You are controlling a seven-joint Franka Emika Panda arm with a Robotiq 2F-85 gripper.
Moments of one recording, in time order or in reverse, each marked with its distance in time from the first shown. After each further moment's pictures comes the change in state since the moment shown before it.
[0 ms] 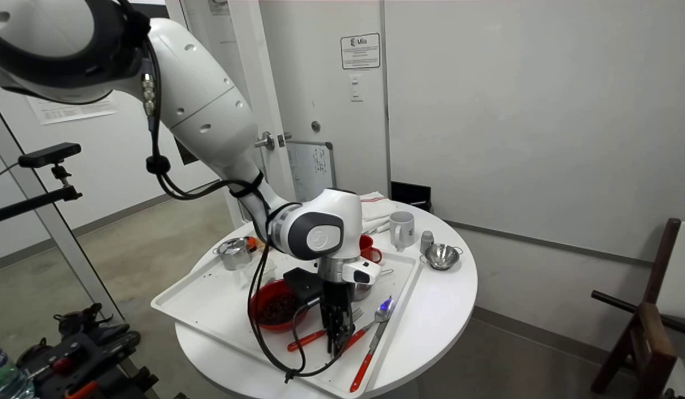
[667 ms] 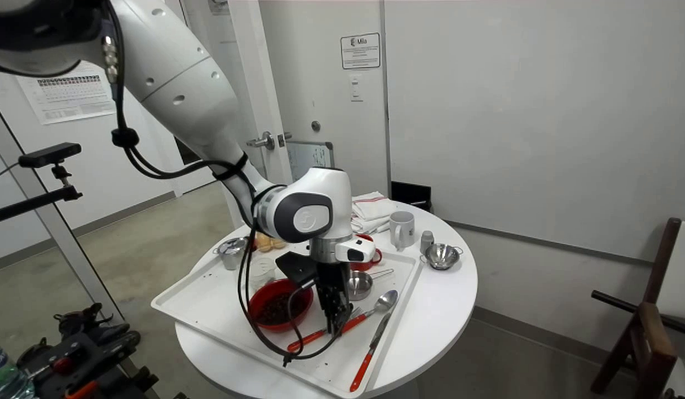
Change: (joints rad) arm 0.032 -0.131 -0.016 -0.105 -0.023 0.071 -0.019
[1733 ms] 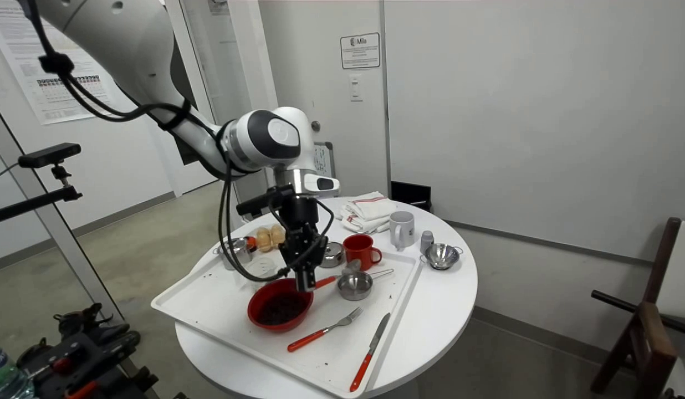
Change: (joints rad) arm 0.145 -0.269 0.005 -0.029 -0.356 -0.465 -0.013
